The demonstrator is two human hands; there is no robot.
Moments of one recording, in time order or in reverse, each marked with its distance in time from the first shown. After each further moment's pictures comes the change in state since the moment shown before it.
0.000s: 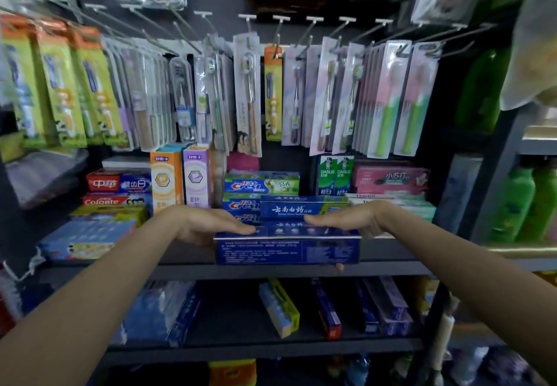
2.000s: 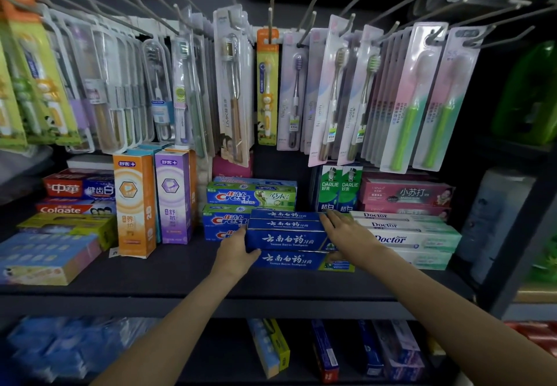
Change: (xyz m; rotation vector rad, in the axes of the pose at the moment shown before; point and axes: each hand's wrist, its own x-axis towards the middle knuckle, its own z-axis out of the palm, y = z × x) left_hand 0.155 -0.029 0.024 0.220 0.897 0.132; right_hand 0.137 0.072 -0.050 -1.080 0.603 -0.142
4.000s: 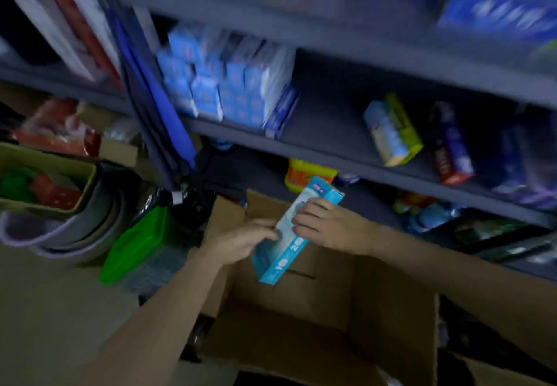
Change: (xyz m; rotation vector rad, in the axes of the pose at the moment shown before) left_hand -0.287 -0.260 0.024 -0.715 -0.605 -0.767; right_hand -0.102 -0.345 0.166 0.186 0.507 -1.014
